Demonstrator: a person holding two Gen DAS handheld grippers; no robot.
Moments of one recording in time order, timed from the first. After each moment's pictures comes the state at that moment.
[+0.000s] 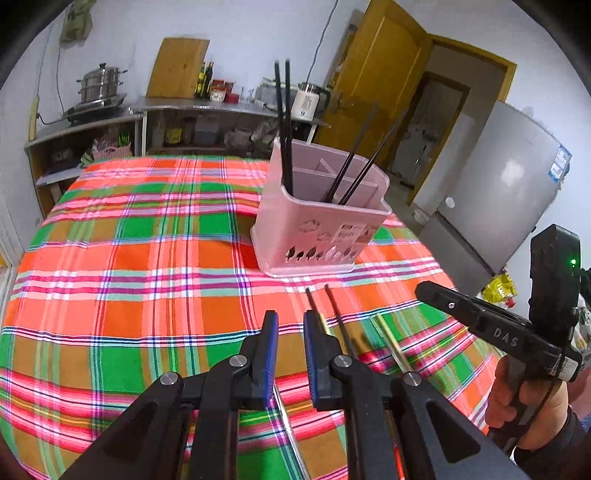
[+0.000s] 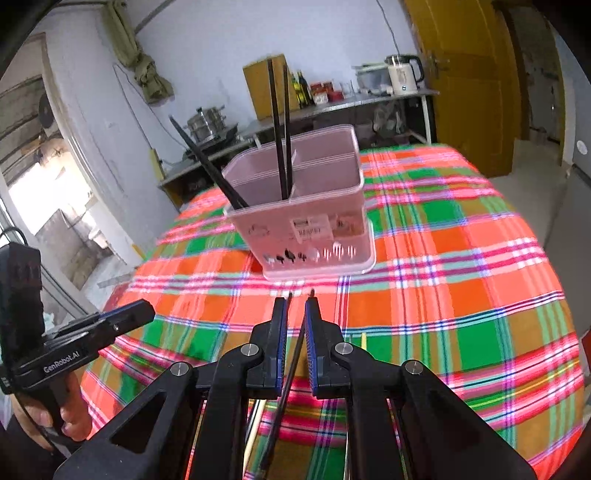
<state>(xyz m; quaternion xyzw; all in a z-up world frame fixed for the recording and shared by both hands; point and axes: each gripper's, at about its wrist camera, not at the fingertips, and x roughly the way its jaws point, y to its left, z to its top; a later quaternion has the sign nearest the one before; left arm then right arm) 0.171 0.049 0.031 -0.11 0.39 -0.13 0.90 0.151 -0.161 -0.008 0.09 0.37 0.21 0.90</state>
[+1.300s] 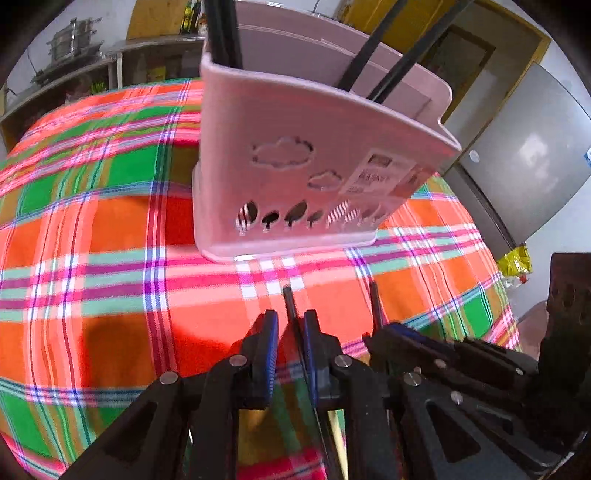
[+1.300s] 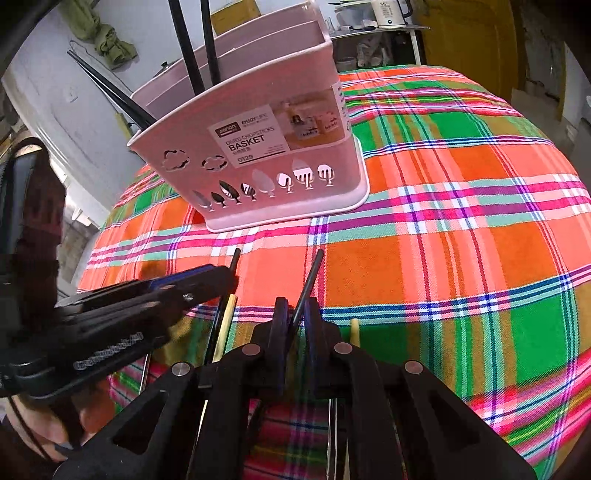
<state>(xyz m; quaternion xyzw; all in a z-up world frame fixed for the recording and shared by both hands) 0.281 -0.023 -0.052 -0.09 0.50 -0.13 0.85 0.207 -0.165 -0.087 0.10 0.47 0.19 0.85</state>
